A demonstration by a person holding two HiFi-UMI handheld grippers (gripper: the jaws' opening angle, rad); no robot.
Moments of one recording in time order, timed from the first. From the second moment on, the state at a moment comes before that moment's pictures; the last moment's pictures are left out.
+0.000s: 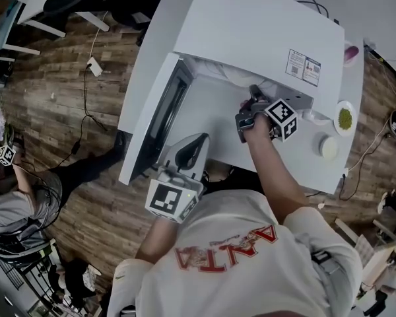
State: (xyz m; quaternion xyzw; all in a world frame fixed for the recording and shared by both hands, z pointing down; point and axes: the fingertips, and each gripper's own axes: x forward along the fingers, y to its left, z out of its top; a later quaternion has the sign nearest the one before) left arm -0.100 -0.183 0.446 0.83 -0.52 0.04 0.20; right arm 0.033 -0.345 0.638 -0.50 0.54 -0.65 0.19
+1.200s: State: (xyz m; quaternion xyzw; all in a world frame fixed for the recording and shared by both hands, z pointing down) left arm -0.111 -0.183 0.452 0.83 -0.51 0.04 0.22; right arm 0.032 -0.350 0.632 -0.45 0.56 -0.65 0.25
